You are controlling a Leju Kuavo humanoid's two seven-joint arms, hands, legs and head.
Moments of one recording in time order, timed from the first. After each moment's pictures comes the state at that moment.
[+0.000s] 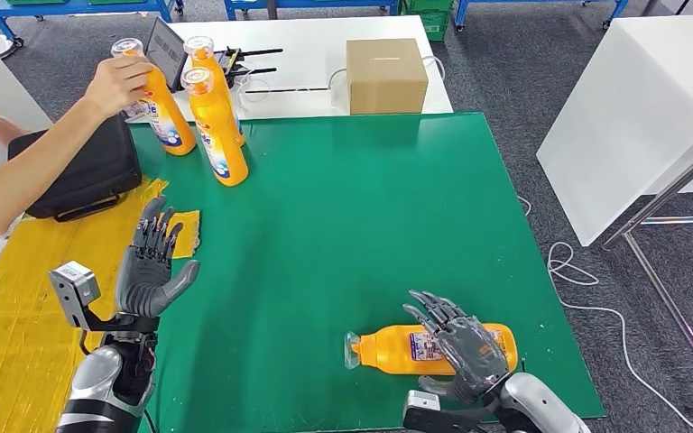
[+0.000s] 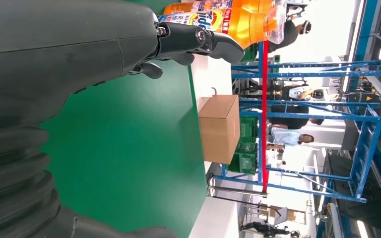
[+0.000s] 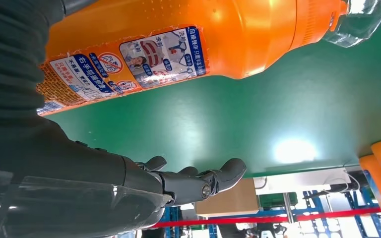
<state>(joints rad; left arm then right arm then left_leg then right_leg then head) -0.10 -0.03 -0.04 -1.44 0.17 -0.17 -0.39 0.09 -0.36 0.50 -1.66 0.84 -0.05 -0.08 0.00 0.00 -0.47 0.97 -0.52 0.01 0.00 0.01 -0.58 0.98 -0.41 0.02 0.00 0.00</state>
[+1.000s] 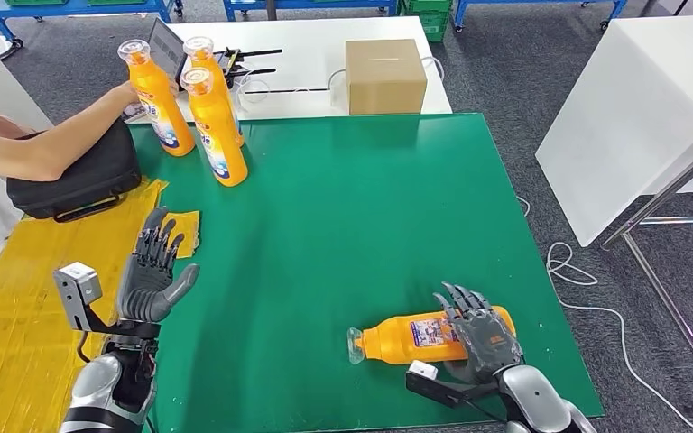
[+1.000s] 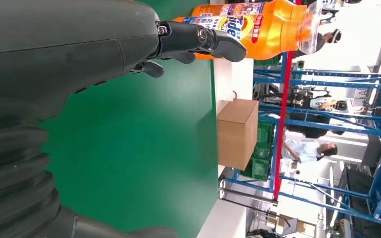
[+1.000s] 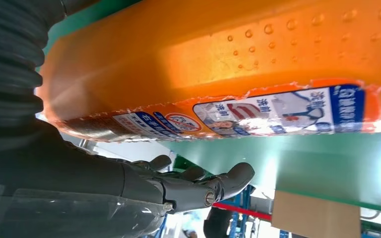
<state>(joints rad) -0.07 -0.05 -0.01 -1.44 0.21 -0.15 -0.32 0.00 -0.33 0.49 -1.44 1.13 -0.07 0.20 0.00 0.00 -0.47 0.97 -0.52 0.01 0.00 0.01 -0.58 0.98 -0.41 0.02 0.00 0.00</state>
